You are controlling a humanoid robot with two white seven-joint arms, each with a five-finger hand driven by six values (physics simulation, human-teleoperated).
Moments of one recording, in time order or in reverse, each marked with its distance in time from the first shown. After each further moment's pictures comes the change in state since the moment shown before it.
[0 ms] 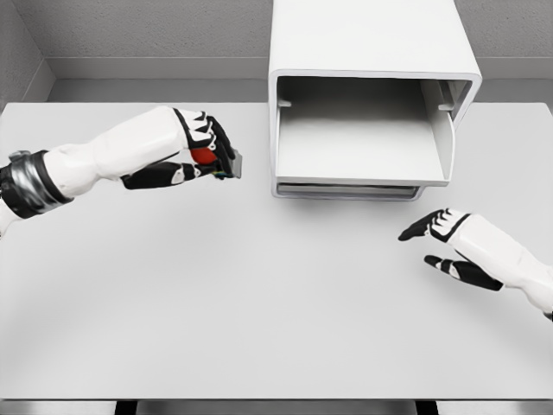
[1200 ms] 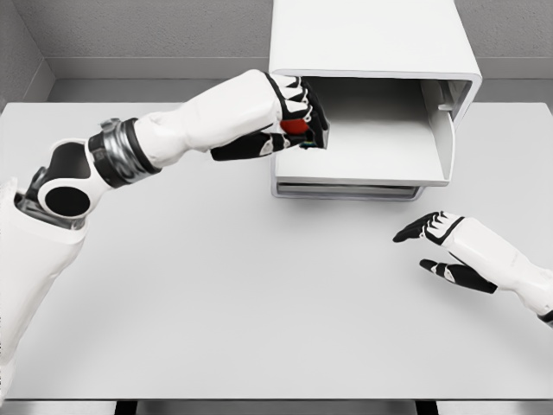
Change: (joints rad) left arm -0.167 -0.289 -0.093 0.049 -0.159 0.036 -0.001; right arm -0.008 0.013 0.010 0.006 0.008 0.000 0.004
